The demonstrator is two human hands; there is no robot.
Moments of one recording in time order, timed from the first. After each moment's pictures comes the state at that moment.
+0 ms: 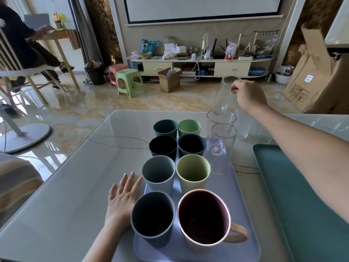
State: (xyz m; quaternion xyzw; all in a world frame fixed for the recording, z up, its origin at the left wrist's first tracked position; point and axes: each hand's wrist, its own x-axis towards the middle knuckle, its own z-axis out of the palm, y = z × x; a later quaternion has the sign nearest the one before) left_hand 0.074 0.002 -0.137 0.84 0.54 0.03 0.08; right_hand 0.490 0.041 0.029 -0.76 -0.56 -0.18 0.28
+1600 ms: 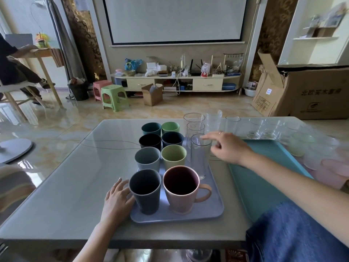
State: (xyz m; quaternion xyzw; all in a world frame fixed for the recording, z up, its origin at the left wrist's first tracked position) left_hand 0.054 -0.044 -0.141 0.83 0.51 0.17 0.17; right_hand 0.373 -0.166 0.011 -0.72 -0.66 0.01 0.21
